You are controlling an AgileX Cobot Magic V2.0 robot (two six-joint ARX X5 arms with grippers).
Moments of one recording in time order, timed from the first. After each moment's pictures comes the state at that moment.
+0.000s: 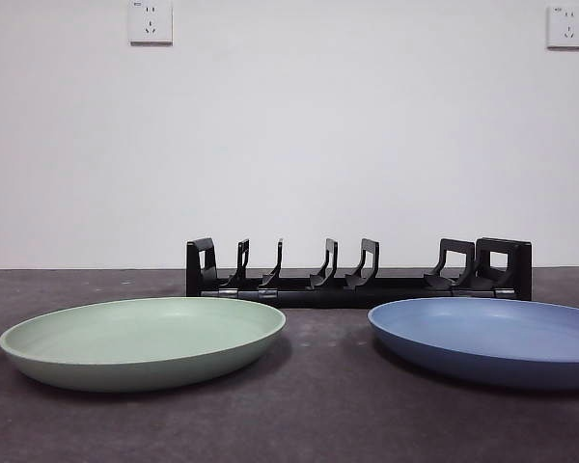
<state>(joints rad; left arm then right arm) -0.01 0.16 0.28 -0.24 0.37 -0.20 0.00 0.20 0.37 -0.27 -0.12 0.30</state>
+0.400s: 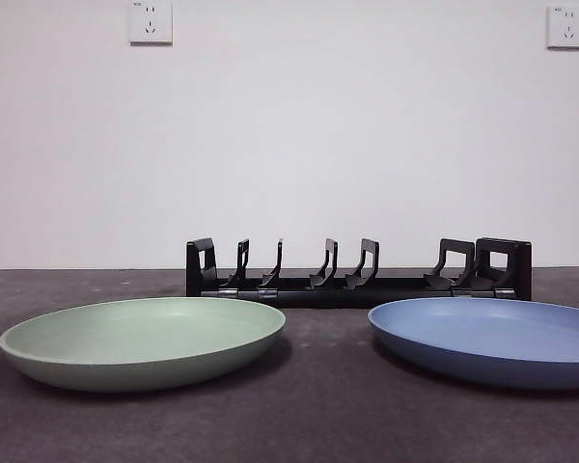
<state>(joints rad) -0.01 0.45 0.62 -0.48 0.60 -0.16 0.00 0.59 0.88 -0.77 -0.34 0.08</state>
